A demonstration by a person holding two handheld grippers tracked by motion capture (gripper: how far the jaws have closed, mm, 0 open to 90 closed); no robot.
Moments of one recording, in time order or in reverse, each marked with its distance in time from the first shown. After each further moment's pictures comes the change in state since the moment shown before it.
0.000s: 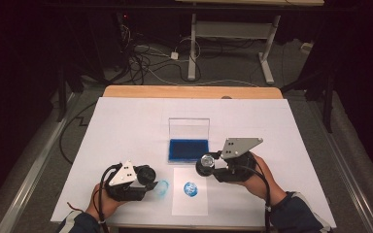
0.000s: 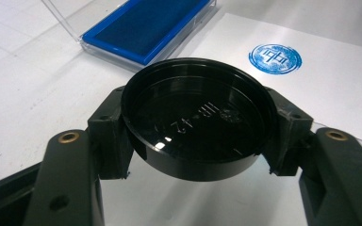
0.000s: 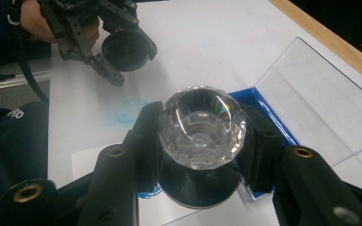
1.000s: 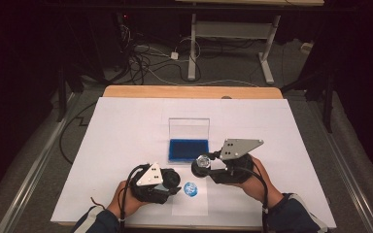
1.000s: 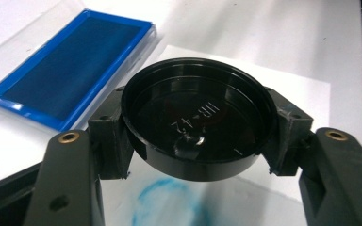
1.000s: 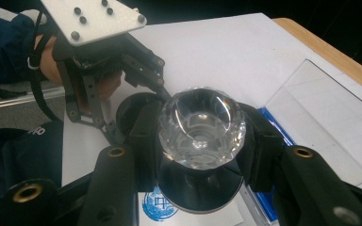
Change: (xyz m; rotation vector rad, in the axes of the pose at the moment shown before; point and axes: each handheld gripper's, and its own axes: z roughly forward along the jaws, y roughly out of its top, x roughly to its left) left arm -0.031 0.040 0.043 0.008 -0.133 0.081; right arm 0.008 0.005 0.002 -0.075 0.026 0.011
